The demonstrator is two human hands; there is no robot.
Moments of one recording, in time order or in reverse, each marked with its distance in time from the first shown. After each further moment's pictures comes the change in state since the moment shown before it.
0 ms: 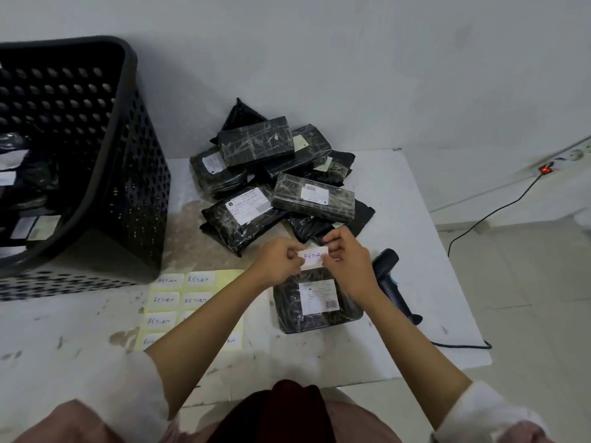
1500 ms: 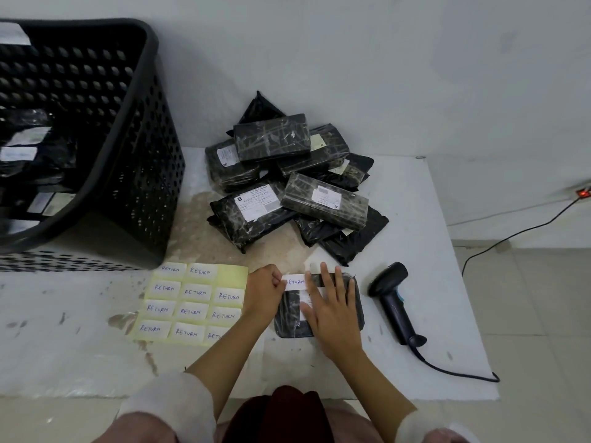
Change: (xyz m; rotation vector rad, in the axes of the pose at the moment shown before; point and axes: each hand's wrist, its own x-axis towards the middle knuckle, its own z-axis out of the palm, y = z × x) left_hand -0.001 -0.071 0.049 0.013 0.460 -0.166; right_hand -0.043 0.075 0.046 -0.962 -0.239 -0.243
